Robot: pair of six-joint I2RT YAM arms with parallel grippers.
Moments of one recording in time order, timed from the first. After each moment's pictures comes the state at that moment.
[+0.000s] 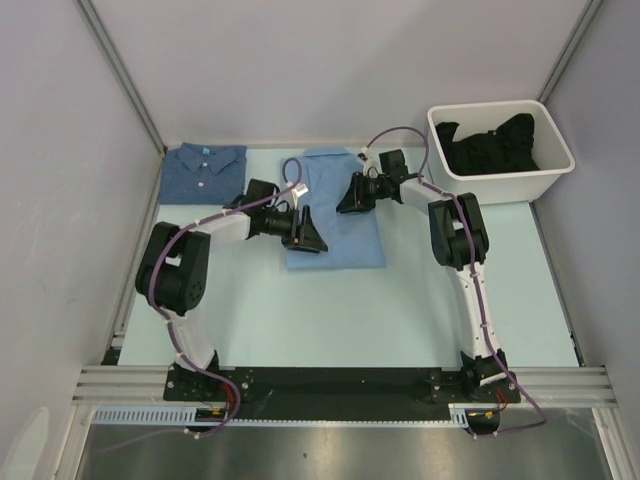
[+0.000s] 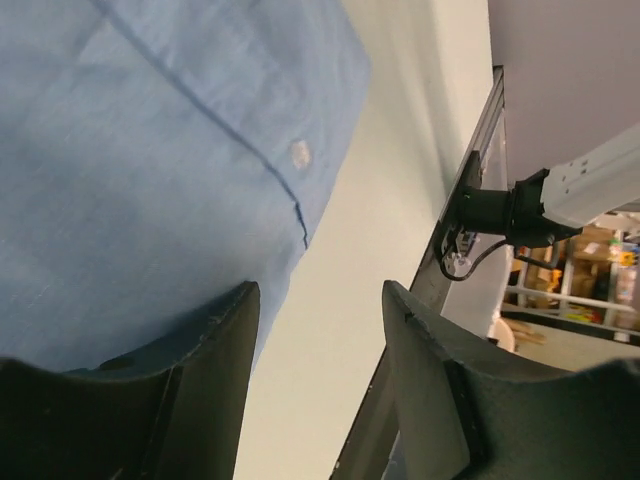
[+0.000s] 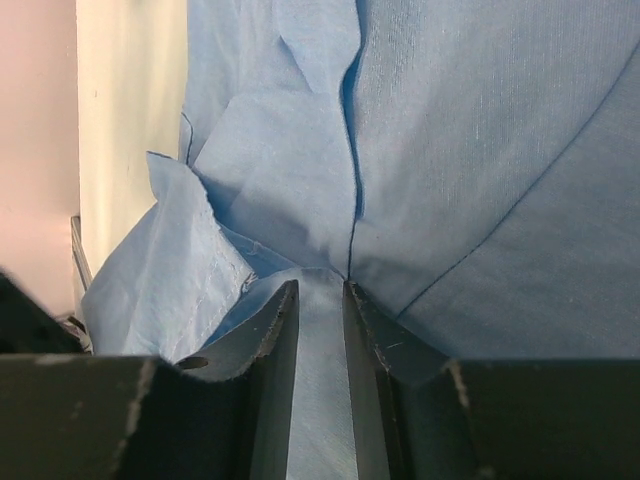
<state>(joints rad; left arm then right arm) -0.30 1.84 1.14 -0.19 0.98 -0.32 0.30 2.48 1.89 -0.21 -0.82 0.38</state>
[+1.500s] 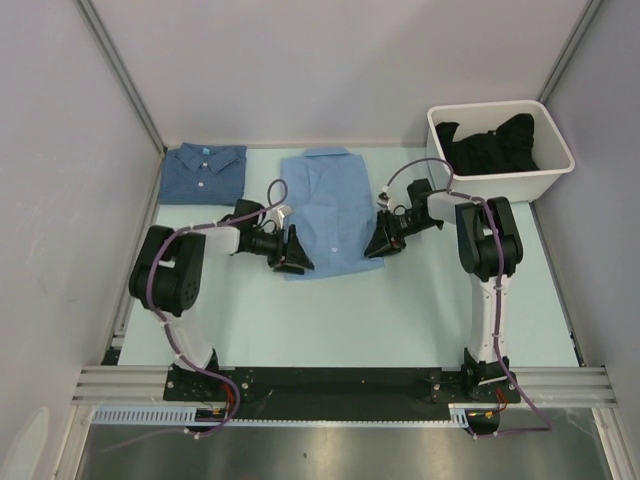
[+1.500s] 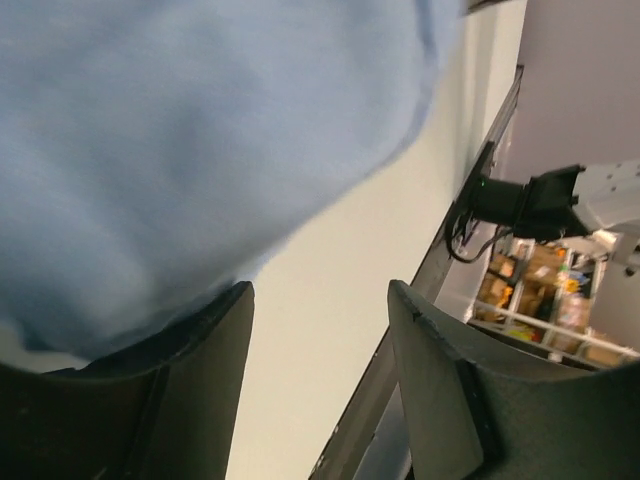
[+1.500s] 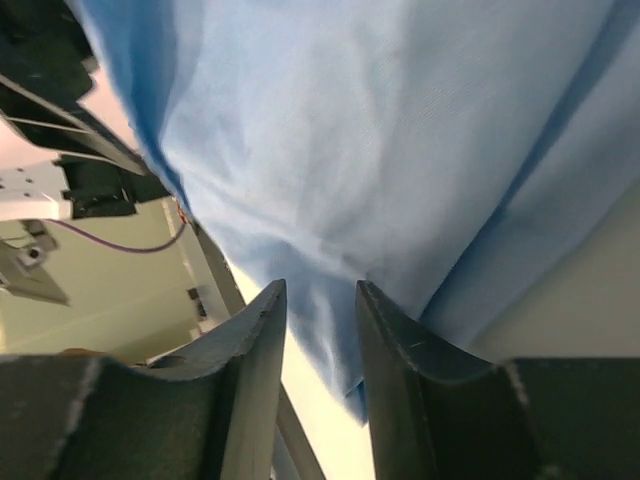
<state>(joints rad) -0.24 1.87 0.94 -0.16 0.98 -0.36 0.21 2.21 1.43 -0.61 -1.06 0.04</state>
